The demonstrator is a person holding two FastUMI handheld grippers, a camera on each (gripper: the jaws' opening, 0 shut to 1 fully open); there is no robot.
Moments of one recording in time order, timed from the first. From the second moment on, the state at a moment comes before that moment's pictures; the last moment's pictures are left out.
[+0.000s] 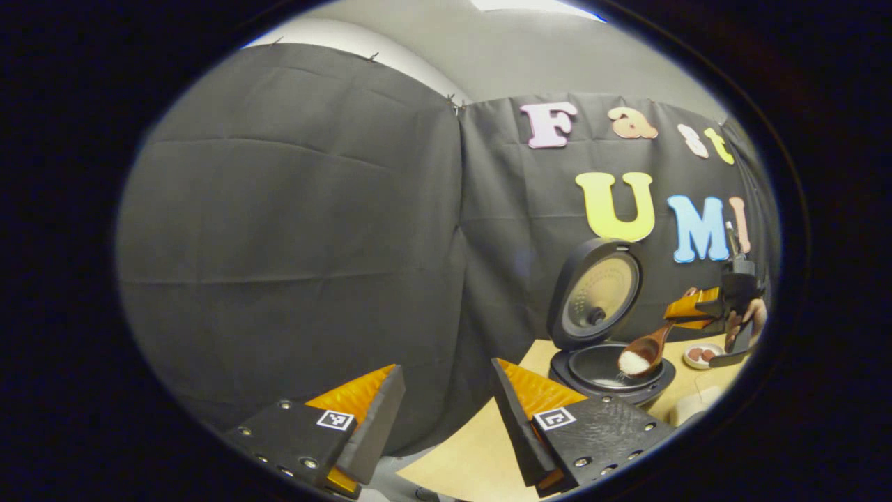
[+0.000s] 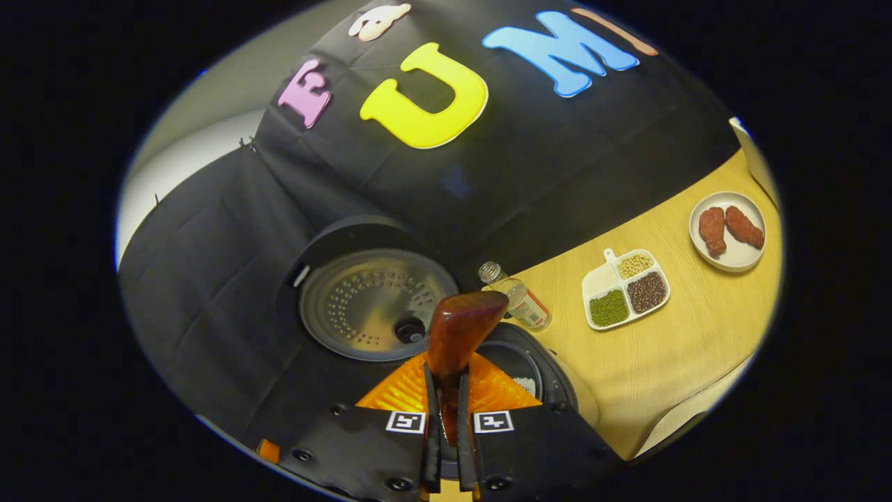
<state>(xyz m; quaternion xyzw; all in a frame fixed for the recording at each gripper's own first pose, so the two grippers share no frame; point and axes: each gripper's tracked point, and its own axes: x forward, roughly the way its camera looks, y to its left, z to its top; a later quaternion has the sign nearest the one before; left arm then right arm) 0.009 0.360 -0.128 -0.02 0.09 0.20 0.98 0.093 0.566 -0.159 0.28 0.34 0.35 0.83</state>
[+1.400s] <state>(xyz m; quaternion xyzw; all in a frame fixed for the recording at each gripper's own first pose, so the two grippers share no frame) 0.029 0.353 -0.113 -0.01 0.08 0.21 0.97 0.077 0.618 -0.137 -0.25 0.02 0.44 0.86</state>
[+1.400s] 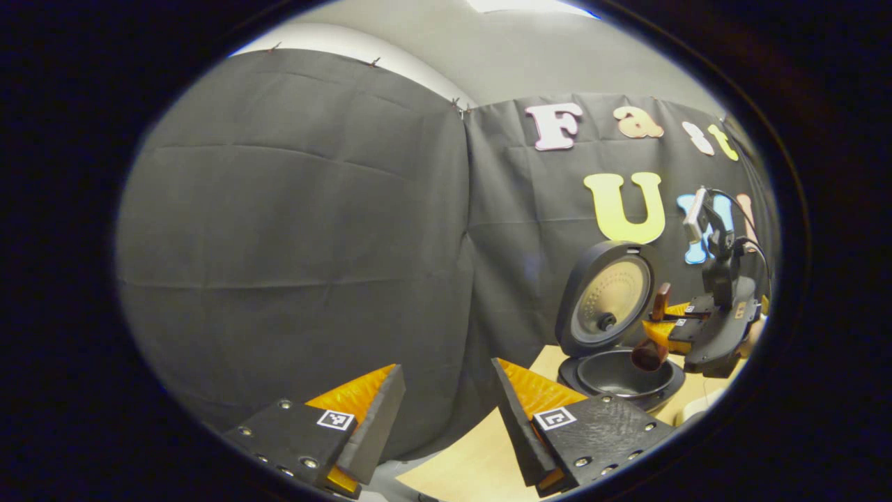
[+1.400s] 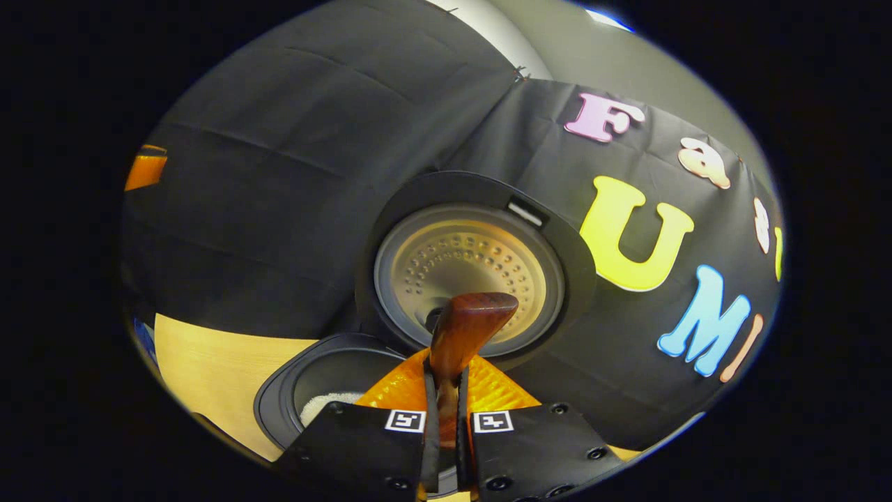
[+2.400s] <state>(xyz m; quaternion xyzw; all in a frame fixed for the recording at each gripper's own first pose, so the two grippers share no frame) 0.097 0.281 -0.078 -0.01 0.03 0.11 0.99 0.128 0.482 -0.064 0.15 0.18 0.33 0.91</state>
